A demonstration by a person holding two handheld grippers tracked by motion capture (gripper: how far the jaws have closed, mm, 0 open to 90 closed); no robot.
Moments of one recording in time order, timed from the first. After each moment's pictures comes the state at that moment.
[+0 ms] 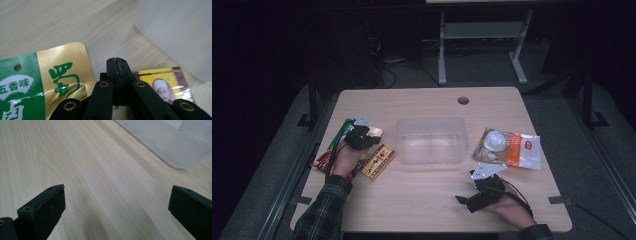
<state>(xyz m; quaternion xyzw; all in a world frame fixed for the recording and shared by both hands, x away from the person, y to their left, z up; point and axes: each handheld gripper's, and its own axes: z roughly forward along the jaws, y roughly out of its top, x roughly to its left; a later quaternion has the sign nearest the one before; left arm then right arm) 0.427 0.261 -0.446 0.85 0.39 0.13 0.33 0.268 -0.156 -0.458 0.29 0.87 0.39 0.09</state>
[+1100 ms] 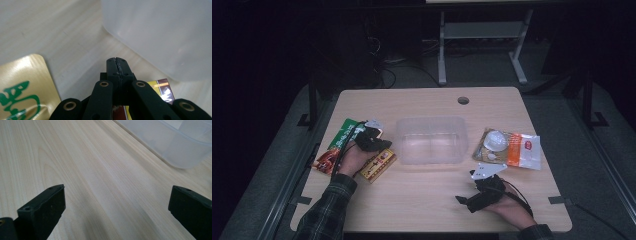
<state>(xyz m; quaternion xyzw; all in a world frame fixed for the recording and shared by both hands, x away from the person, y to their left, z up) 0.424 0.235 -0.449 0.88 0.33 0.08 0.33 0.268 -0.157 -0.458 0.29 0.87 0.39 0.09</state>
